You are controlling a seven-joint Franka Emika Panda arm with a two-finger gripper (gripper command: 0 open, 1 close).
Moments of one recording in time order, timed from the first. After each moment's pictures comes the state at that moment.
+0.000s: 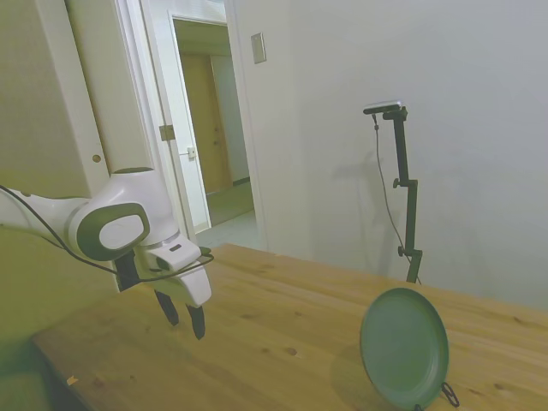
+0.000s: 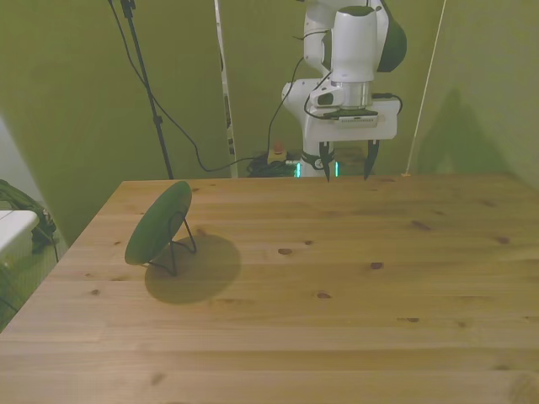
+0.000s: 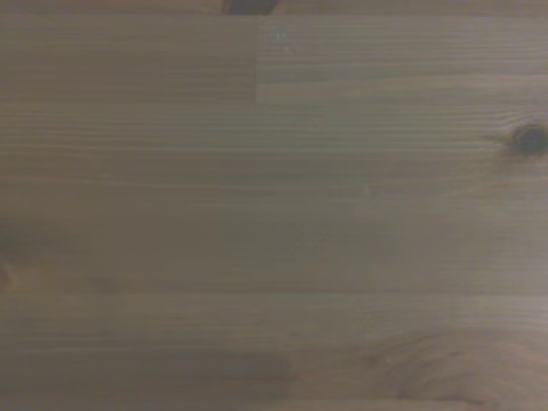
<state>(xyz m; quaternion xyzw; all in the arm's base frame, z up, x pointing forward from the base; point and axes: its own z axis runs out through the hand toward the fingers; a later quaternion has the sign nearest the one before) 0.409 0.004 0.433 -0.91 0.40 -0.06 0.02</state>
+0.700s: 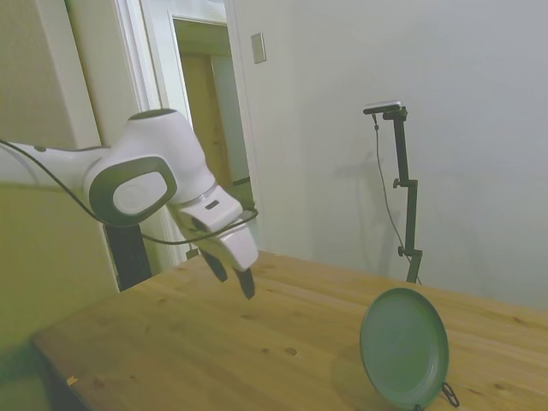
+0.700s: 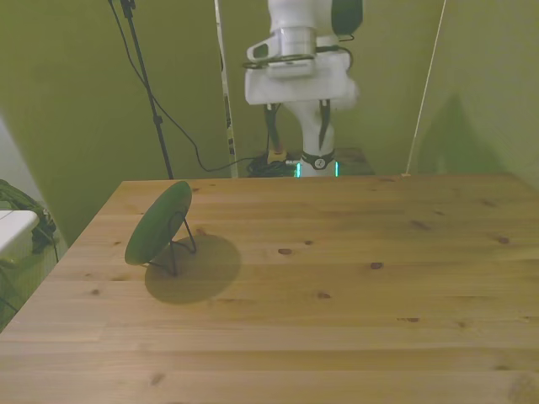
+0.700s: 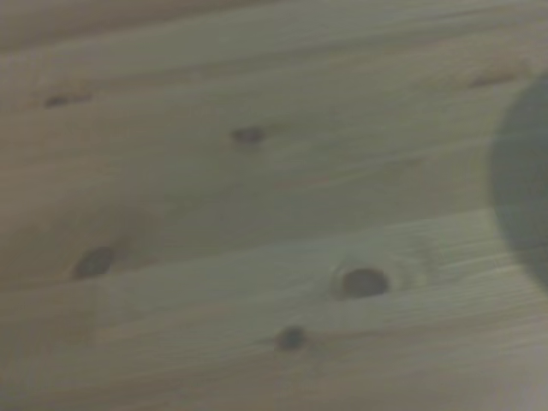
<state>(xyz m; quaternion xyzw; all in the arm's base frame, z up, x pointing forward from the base) 0.422 -0.154 0.553 -0.85 0.49 -0.16 0.09</state>
